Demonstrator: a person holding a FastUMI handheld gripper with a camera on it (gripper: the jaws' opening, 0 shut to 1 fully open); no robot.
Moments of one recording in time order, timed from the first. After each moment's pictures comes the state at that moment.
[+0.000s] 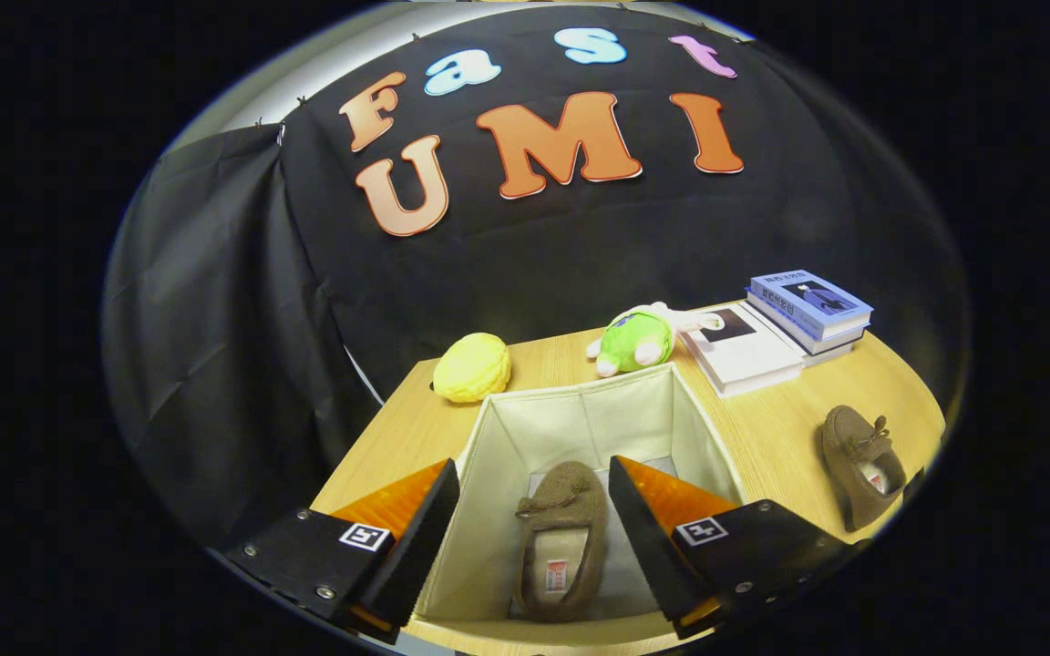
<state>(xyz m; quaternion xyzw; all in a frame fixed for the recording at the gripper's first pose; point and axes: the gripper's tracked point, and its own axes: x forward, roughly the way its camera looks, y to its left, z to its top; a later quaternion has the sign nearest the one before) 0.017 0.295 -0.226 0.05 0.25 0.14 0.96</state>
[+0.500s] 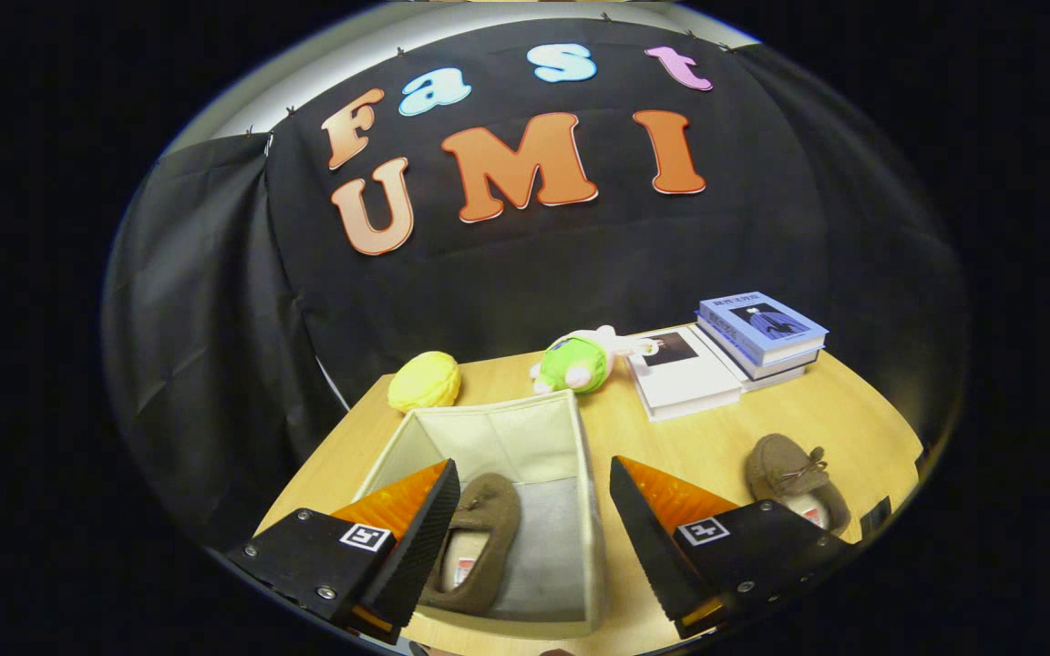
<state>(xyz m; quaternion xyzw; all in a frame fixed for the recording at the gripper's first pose) 0.028 0.192 -0.214 0.04 0.22 0.10 0.97</state>
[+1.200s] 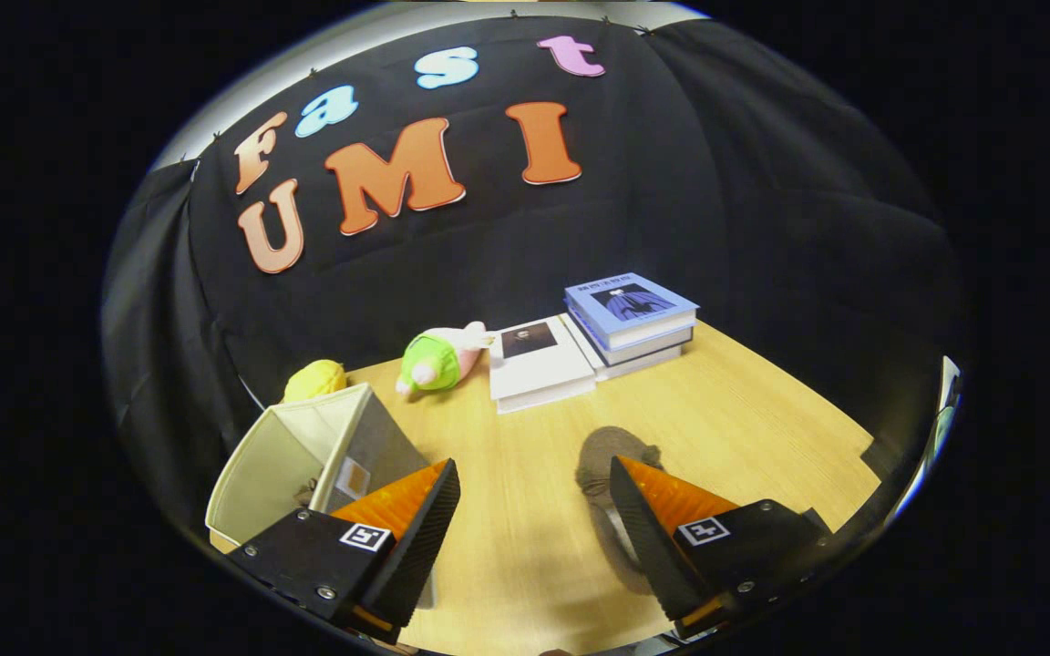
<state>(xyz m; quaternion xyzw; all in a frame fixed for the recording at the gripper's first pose) 0.030 0.009 -0.249 0.06 0.24 -0.02 0.97</state>
